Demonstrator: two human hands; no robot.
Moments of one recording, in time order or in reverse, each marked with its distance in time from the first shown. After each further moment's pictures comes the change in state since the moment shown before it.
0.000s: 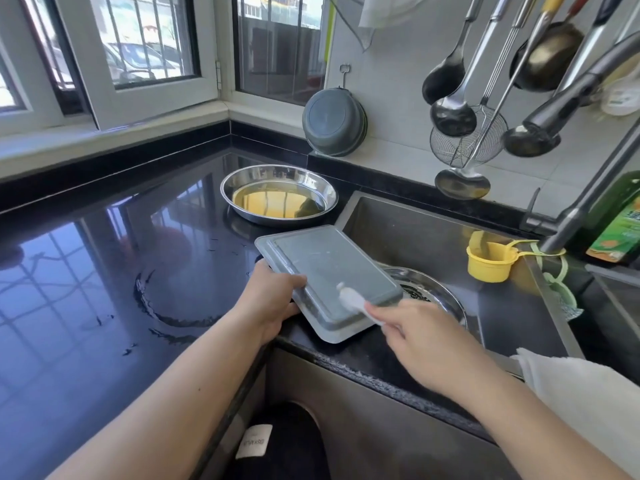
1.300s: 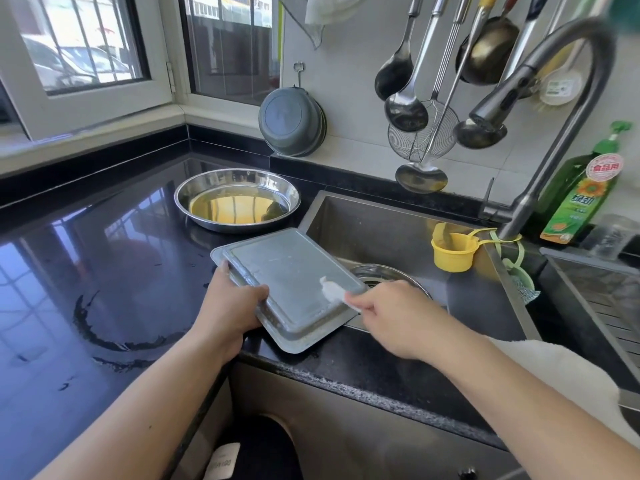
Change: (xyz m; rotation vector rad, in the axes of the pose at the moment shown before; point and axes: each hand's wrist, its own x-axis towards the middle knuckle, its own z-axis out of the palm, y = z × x) left_hand 0.008 -0.011 0.003 0.119 0.093 0.105; right_hand 0.026 0.027 -0.019 -0.027 -0.175 0.173
